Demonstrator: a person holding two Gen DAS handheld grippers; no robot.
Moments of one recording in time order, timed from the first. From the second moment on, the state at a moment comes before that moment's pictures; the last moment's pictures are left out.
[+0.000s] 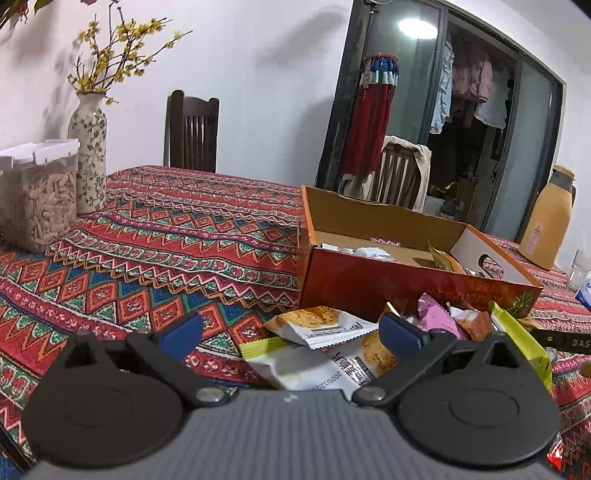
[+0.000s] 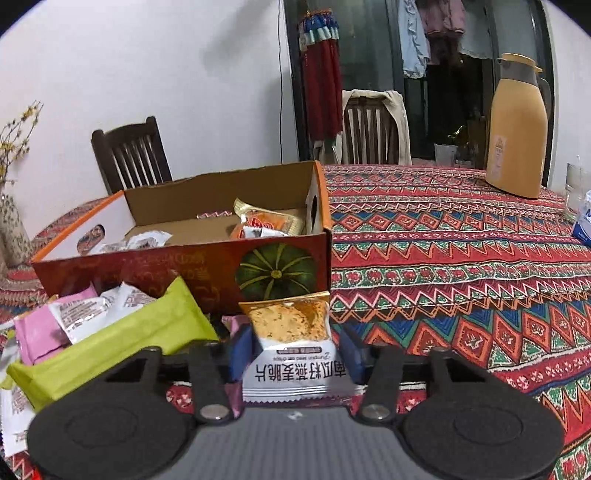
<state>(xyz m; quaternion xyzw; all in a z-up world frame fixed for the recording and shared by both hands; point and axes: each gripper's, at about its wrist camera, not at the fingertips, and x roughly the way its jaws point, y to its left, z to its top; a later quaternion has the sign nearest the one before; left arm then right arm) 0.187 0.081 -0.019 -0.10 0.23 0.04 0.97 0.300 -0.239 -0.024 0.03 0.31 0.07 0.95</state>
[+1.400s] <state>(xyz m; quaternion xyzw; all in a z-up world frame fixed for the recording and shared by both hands) 0.297 0.052 -0.022 -0.08 0.41 0.14 0.90 0.260 -0.262 -0.025 0.11 0.23 0.07 0.96</state>
